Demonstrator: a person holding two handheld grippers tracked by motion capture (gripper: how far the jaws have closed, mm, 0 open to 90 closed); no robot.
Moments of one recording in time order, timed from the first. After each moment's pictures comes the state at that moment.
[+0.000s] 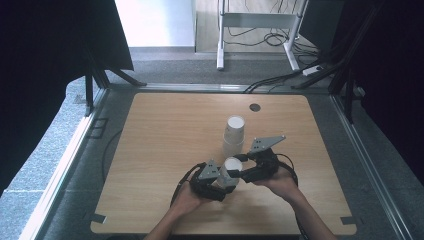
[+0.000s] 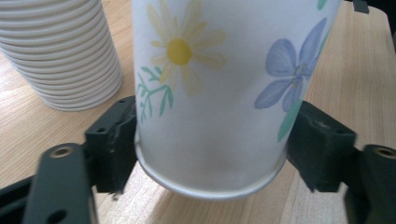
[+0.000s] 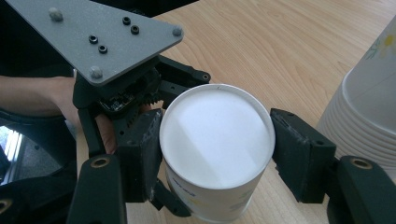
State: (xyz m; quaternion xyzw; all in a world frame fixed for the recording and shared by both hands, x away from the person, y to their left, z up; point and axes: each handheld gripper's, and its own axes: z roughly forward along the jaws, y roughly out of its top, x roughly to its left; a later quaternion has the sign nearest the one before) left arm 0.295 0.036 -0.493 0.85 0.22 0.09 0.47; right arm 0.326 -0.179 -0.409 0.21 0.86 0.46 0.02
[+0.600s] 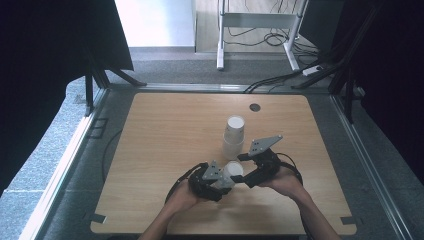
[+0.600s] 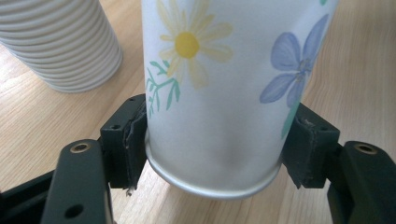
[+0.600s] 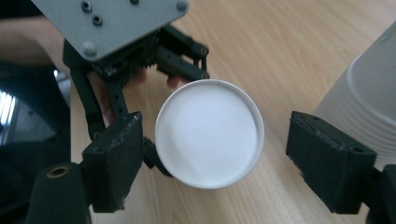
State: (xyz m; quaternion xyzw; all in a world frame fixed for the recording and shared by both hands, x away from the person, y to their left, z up) left arm 0.294 0.036 -0.483 0.90 0.17 0.10 0.38; right arm 0.327 -0.180 -0.410 0.16 0.90 0.41 0.02
